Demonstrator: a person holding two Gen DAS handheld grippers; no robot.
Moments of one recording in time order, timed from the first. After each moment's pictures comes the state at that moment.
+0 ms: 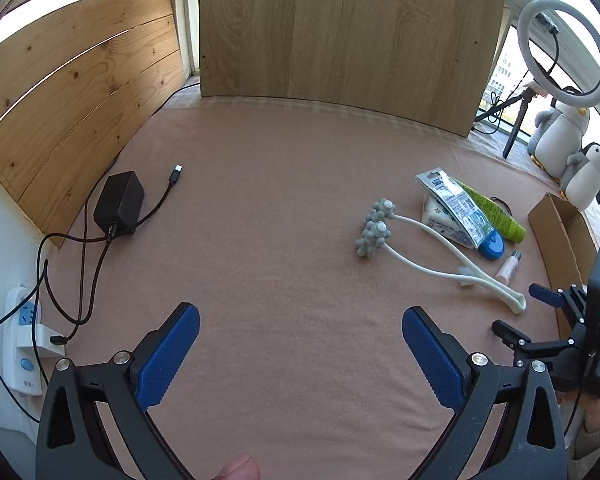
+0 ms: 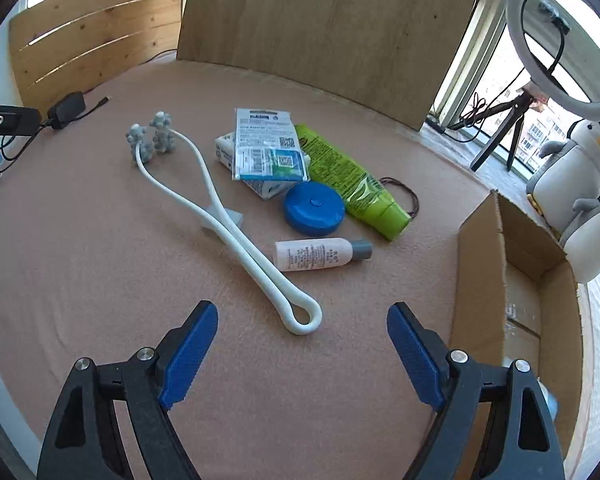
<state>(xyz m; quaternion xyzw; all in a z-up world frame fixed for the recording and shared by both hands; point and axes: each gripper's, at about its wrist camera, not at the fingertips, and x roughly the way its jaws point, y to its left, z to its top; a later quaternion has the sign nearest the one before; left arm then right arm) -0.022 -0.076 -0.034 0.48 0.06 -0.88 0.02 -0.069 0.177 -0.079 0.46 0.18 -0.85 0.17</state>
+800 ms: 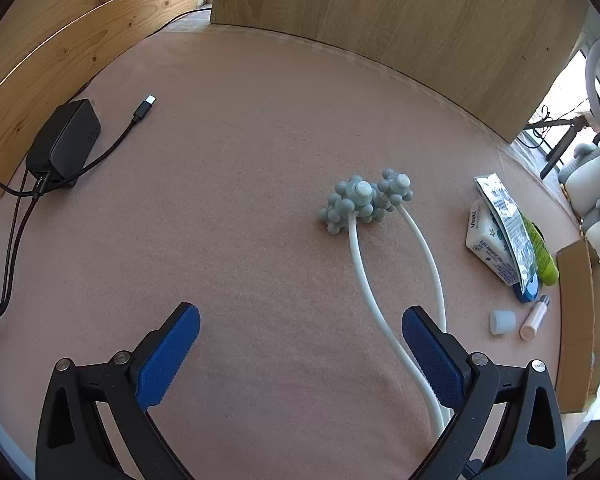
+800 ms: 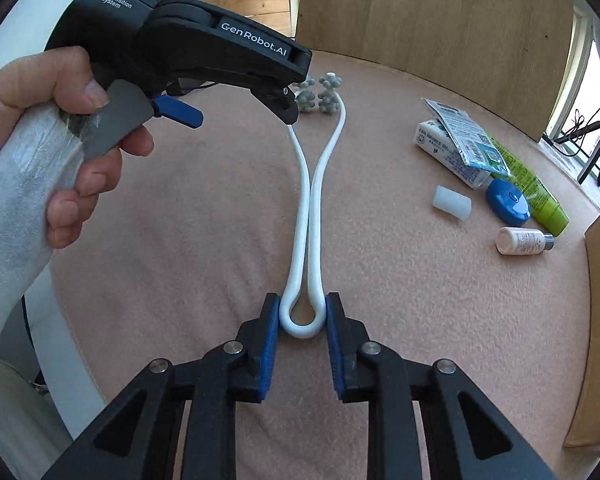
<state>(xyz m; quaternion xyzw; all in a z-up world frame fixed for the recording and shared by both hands) -0.093 -0.082 -0.107 0.54 0.15 -0.83 0.04 0.021 0.088 -0.098 0.45 0.16 -0.83 0.30</state>
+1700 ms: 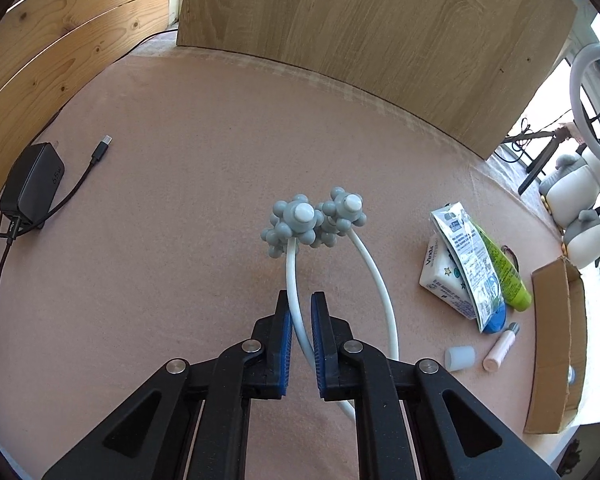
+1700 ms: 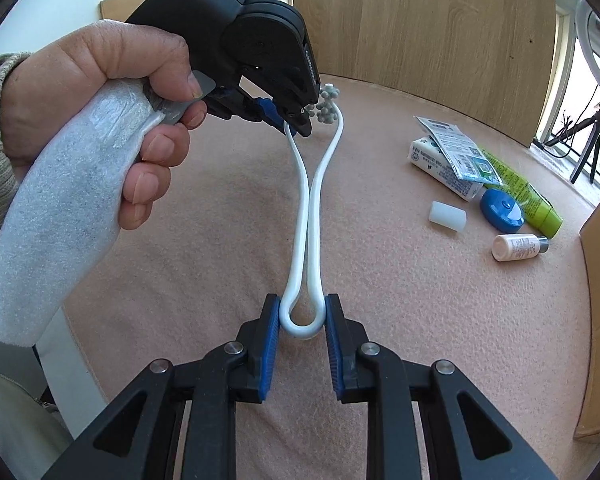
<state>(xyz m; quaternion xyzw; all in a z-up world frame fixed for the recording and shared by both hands) -0.124 -0.054 -0.082 0.52 0.16 -0.84 0.02 0.035 0.088 -0.091 0.42 0.13 -0.85 0.30</state>
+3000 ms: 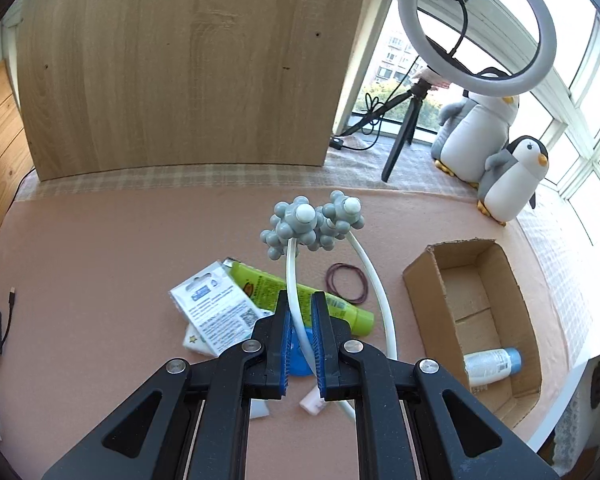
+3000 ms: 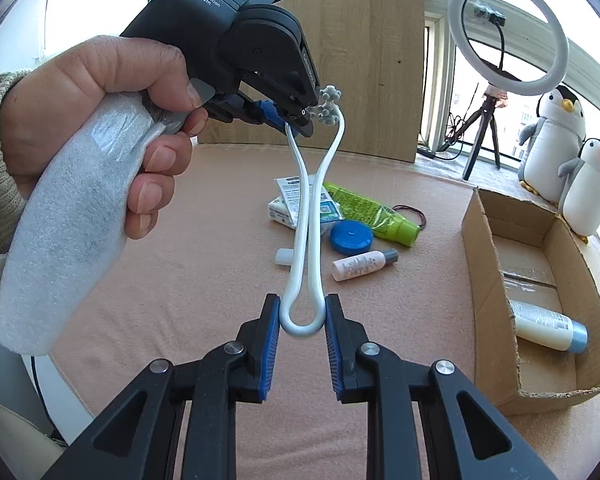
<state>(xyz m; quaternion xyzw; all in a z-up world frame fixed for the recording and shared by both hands) -0.158 0.150 0.010 0.47 0.05 -0.87 -0.13 0.027 0.200 -0.031 0.36 0.05 -0.92 0.18</state>
